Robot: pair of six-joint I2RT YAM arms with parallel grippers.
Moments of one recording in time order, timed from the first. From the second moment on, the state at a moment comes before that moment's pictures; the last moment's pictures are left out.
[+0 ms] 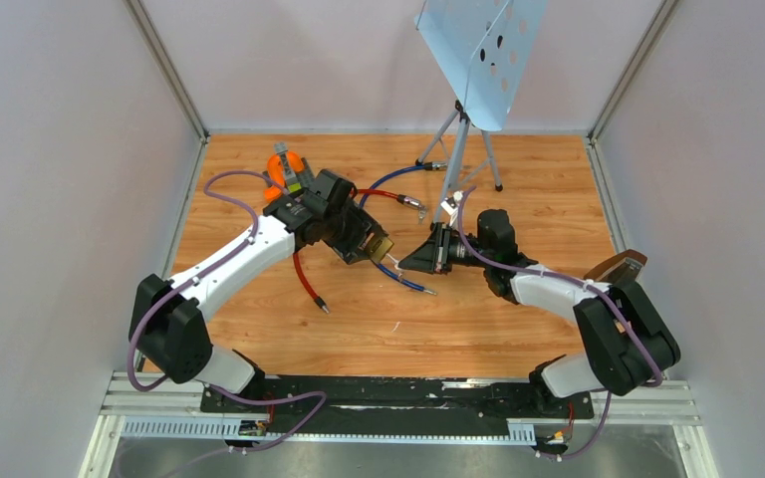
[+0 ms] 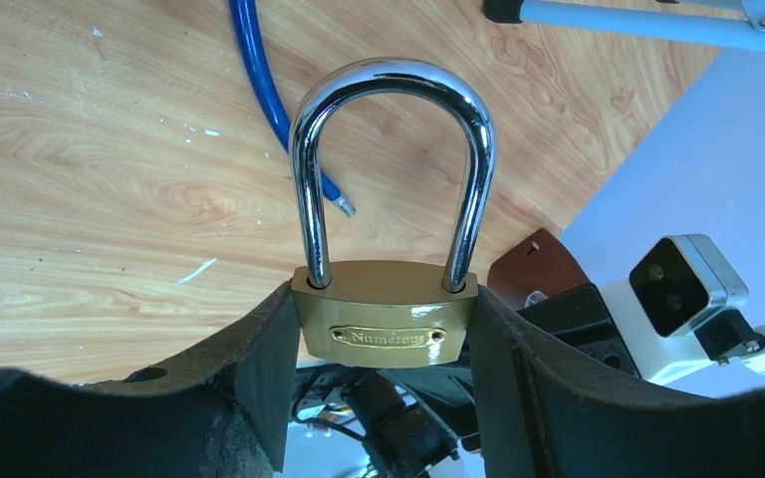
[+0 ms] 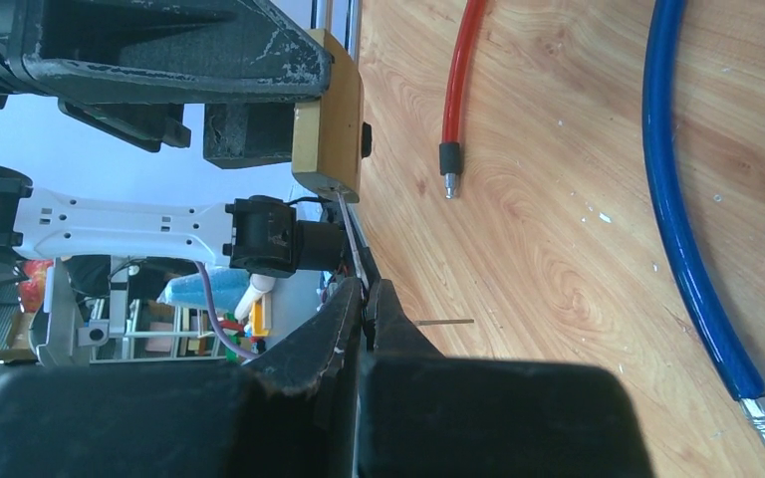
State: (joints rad) left arm -0.62 1.46 1.22 -0.69 0.10 -1.41; right arm 0.47 1.44 0.60 0.57 -0.82 0.94
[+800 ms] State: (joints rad) left arm -0.65 1.48 1.22 -0.69 0.02 -1.40; right arm 0.54 1.39 0.61 0.50 -0.67 0.87
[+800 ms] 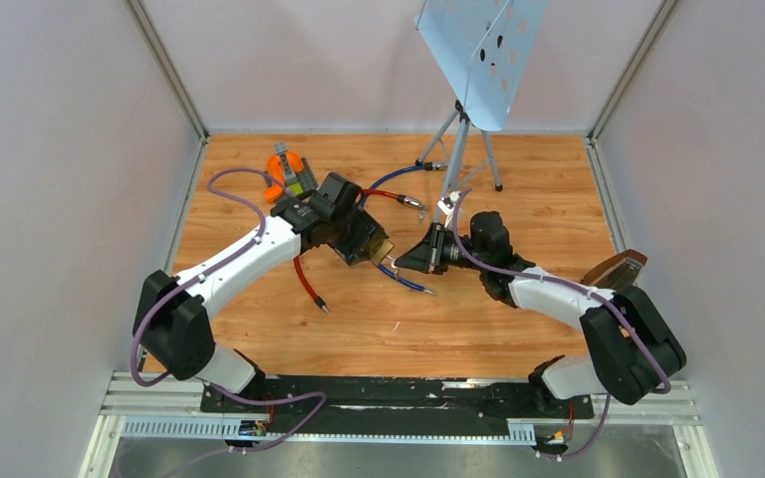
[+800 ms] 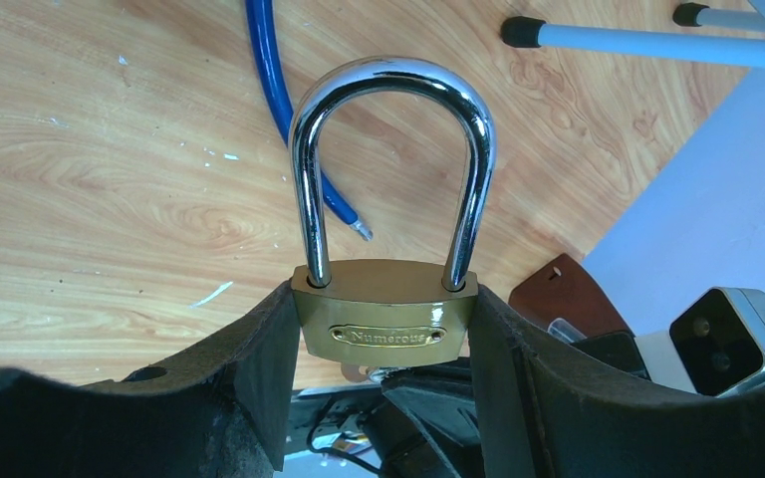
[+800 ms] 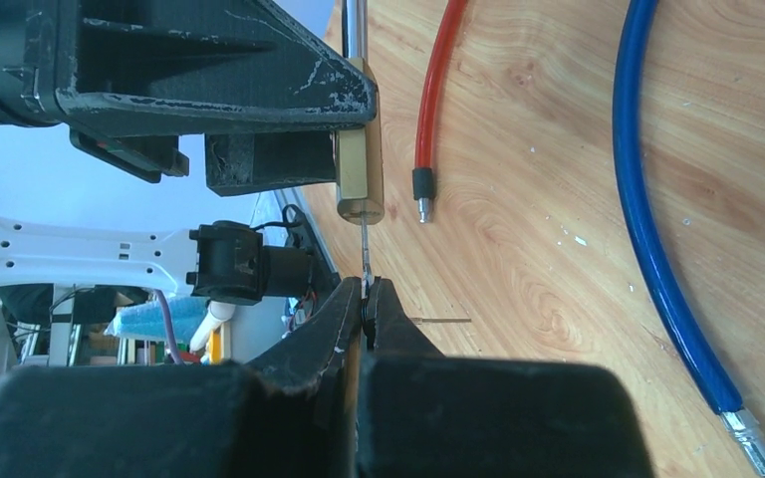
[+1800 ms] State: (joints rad) left arm -0.68 1.33 1.02 -0.38 -0.01 -1.35; right arm 0.53 1.43 0.59 0.67 -0.65 0.93
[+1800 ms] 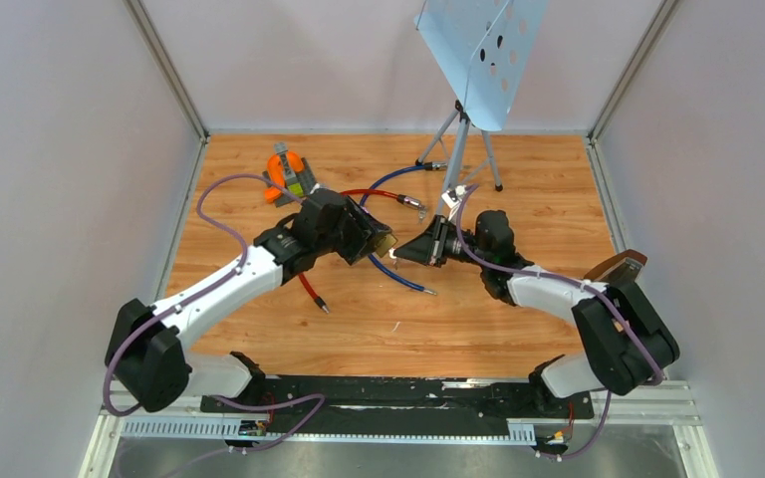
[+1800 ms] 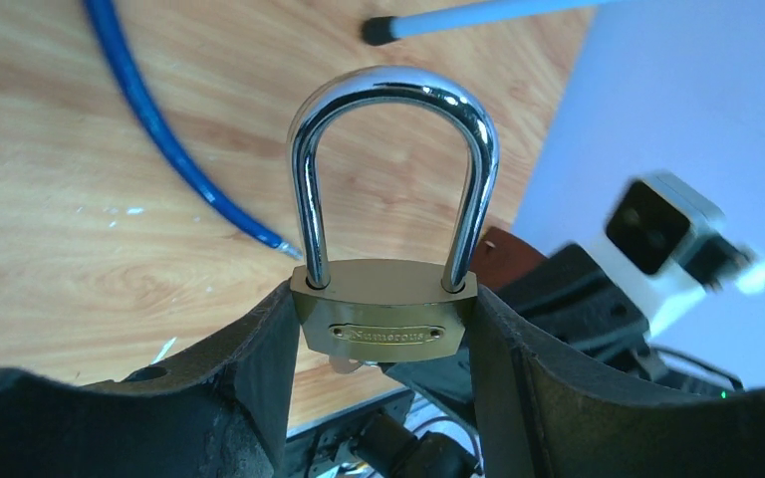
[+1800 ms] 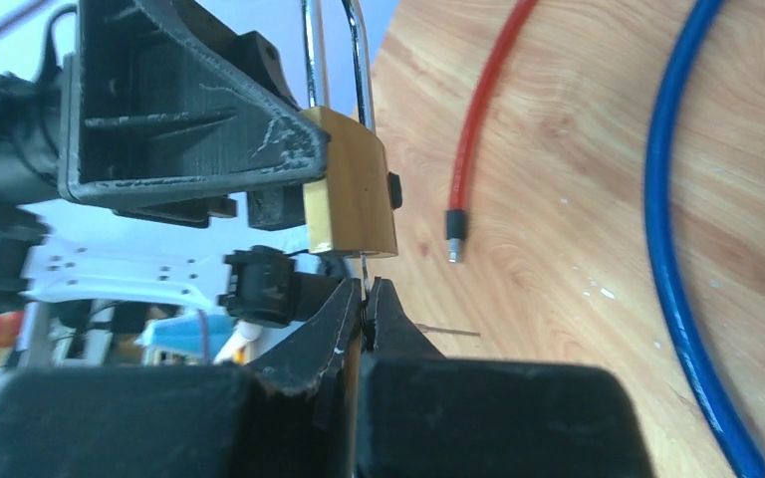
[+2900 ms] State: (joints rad) left arm -0.72 1.15 0.90 -0.09 0.05 -1.18; right arm 0.66 1.13 0.60 0.58 -0.41 0.59
